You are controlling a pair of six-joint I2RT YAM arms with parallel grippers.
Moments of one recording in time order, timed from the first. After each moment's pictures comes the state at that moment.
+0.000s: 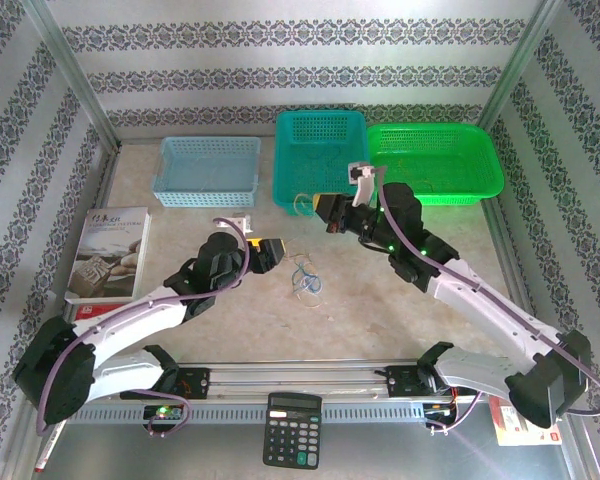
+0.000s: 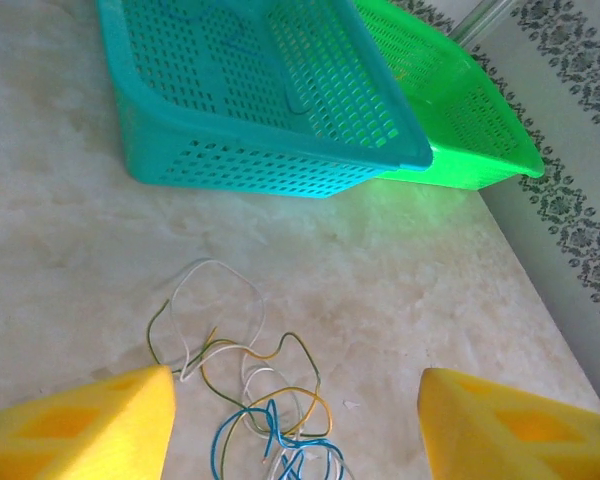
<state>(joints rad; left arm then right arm) -0.65 1.13 0.55 0.21 -0.02 -0.64 0.60 1.12 0.96 -0.05 -0.25 0.62</state>
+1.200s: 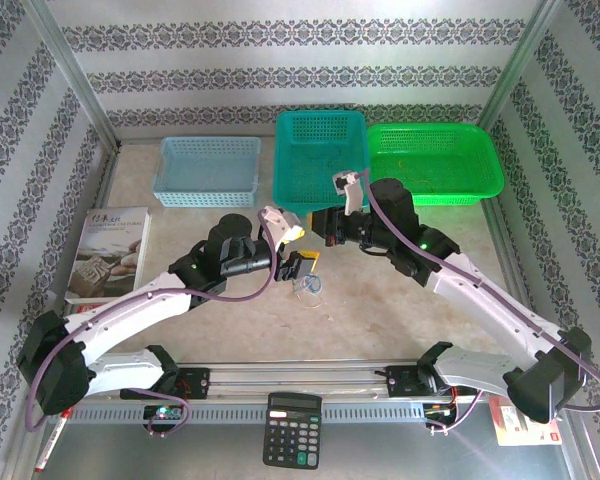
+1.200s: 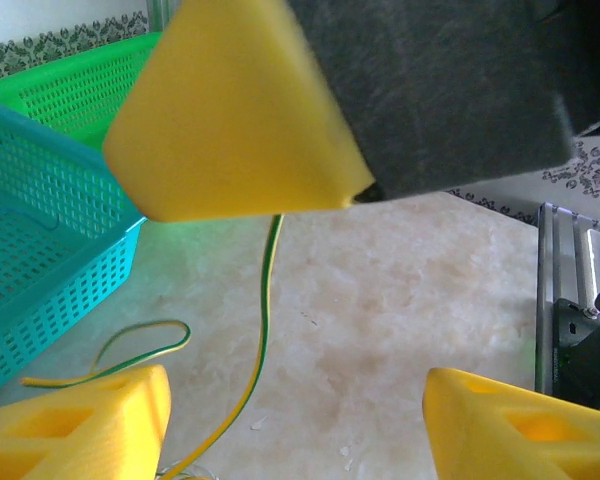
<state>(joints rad) -0.76 1.19 0.81 0.08 0.32 -0.04 0.63 1.15 1.04 -0.29 -0.38 0.52</state>
